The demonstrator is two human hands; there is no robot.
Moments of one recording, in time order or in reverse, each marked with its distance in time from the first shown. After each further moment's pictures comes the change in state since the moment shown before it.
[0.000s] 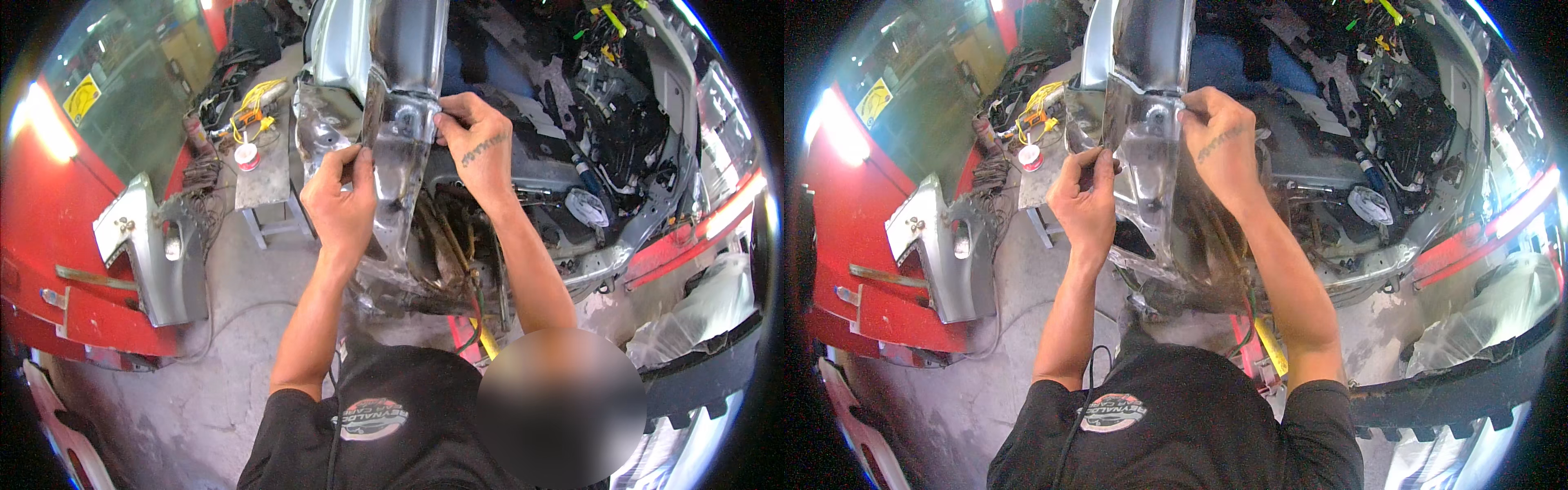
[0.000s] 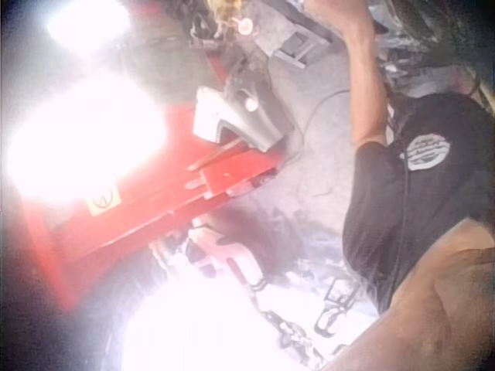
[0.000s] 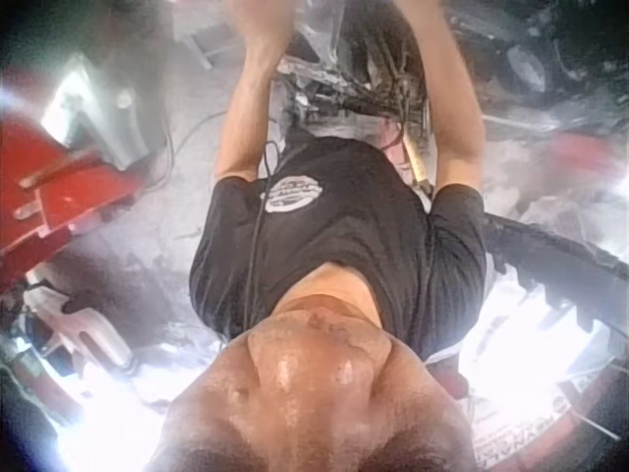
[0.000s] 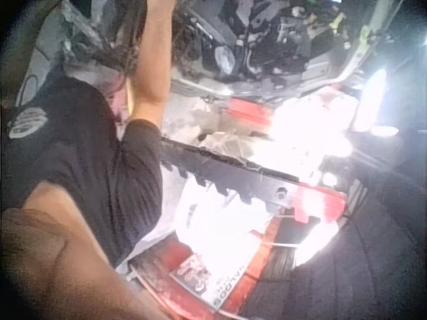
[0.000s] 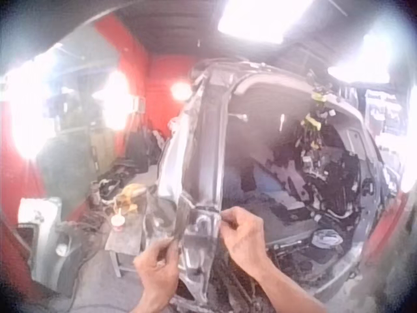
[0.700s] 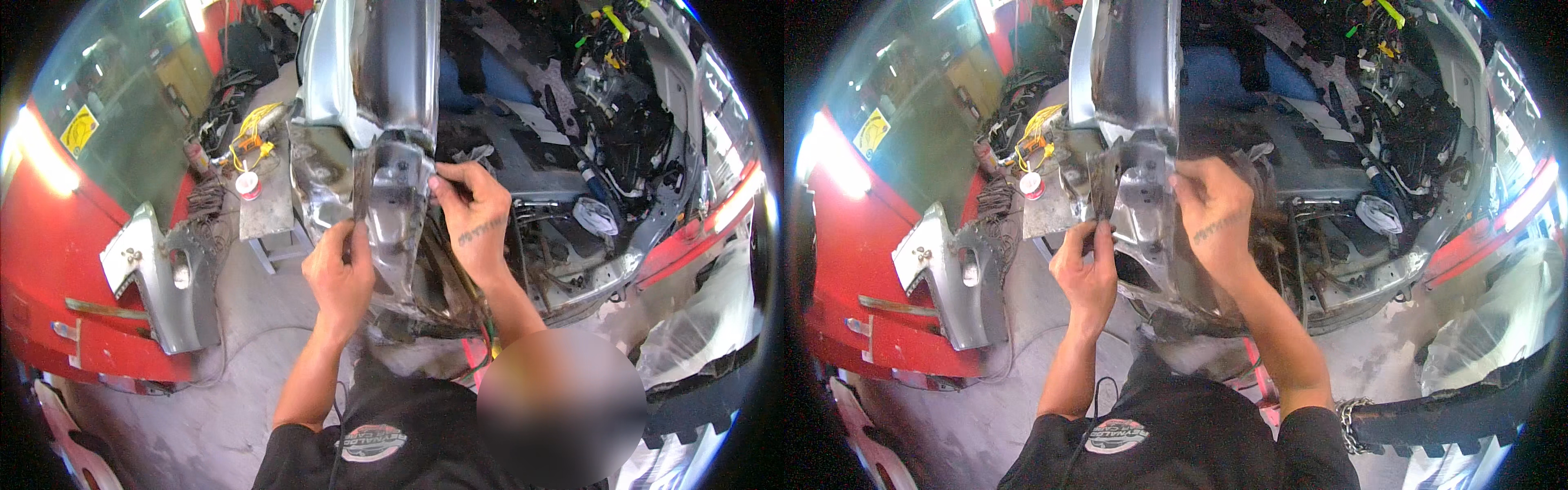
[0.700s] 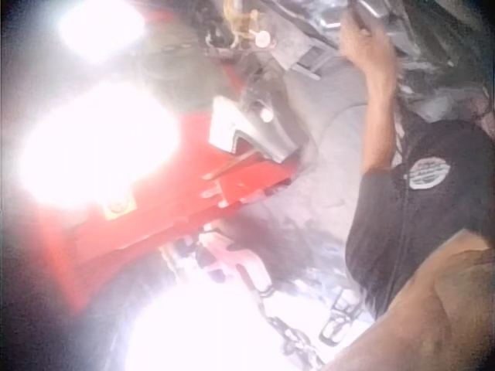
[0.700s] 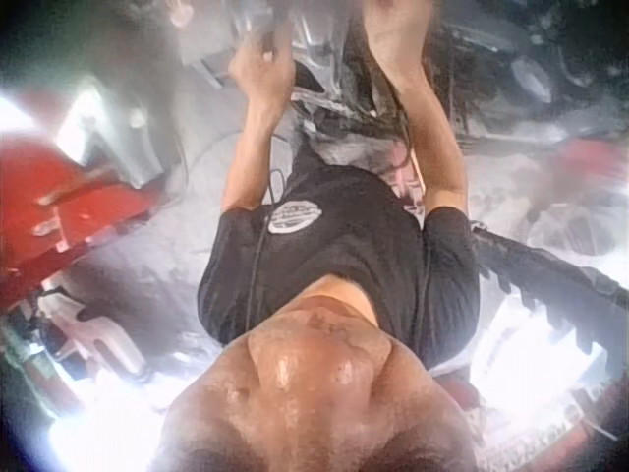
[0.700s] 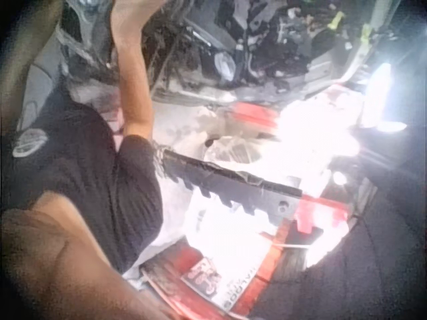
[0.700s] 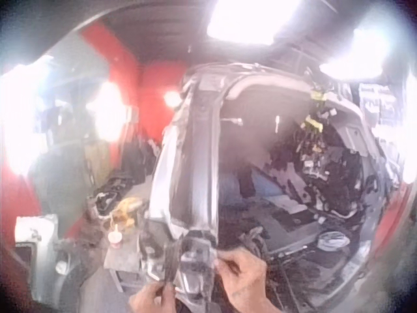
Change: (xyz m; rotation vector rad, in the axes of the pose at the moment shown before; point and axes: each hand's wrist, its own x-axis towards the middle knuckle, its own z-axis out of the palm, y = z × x) left_hand -0.009 -0.011 -0.007 0.262 -0.144 0.056; right_hand -0.028 0.008 0.010 0.138 0.113 0.047
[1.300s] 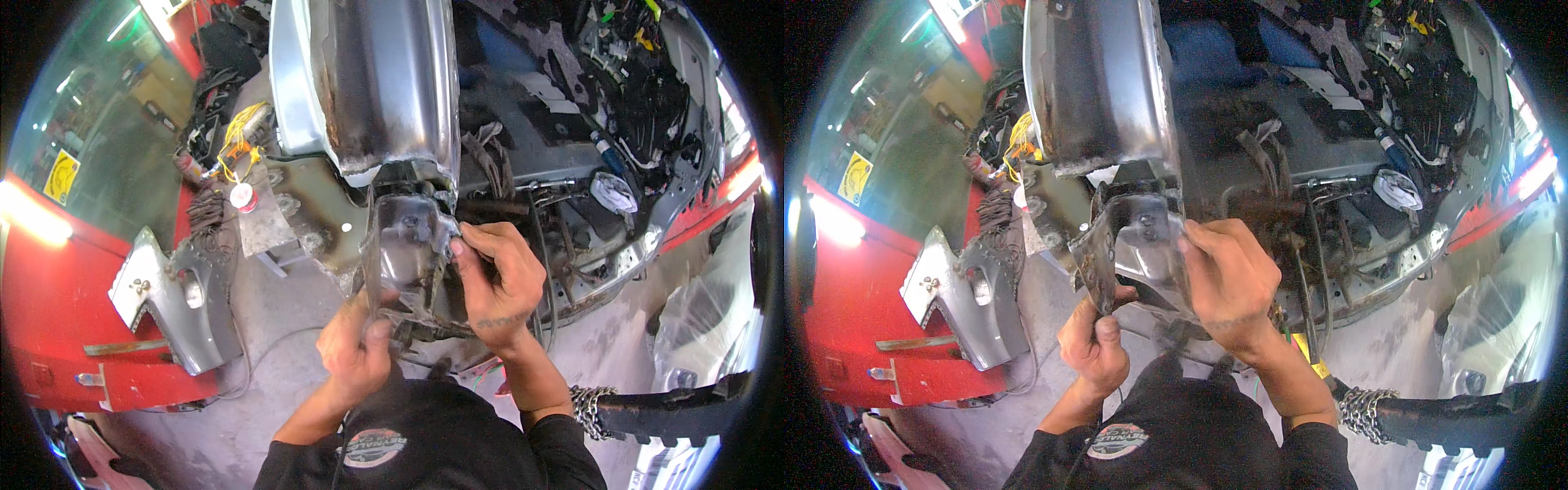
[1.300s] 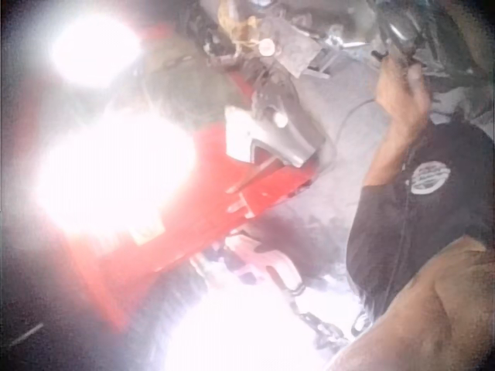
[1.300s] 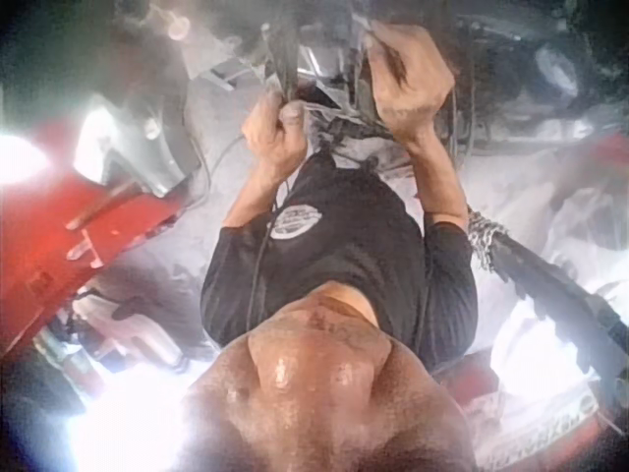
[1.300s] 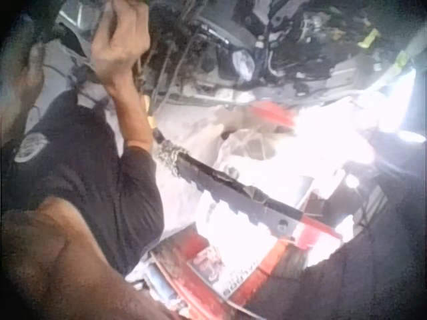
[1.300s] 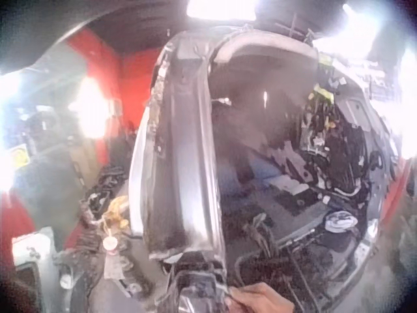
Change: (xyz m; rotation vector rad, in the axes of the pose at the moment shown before) left_hand 0.012 -0.008 -0.006 -0.193 -0.277 0.036; right_hand -0.003 0.000 0.005 -0.230 0.054 -0.164
